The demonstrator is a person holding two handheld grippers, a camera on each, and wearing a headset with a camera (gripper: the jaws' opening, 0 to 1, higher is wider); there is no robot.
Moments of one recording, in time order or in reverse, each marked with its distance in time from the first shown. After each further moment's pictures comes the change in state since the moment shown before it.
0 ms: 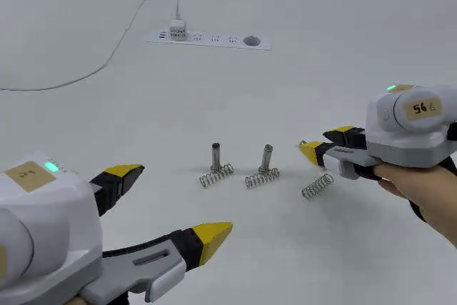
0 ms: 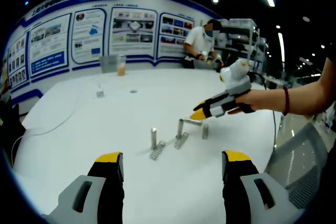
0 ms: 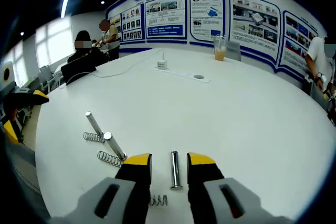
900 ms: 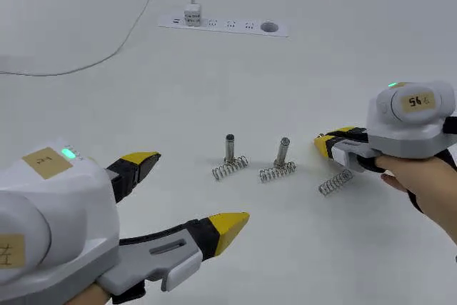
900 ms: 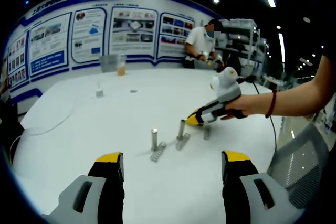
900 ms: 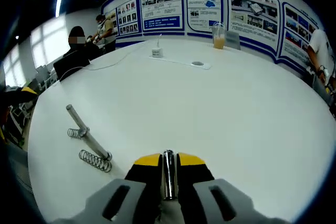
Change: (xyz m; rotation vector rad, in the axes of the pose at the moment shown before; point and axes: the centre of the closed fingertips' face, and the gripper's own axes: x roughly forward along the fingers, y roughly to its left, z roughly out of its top) left arm 0.008 0.001 0.000 -0.005 0.001 -0.003; right arm 0.029 -0.007 -0.018 0.028 0.064 -0.004
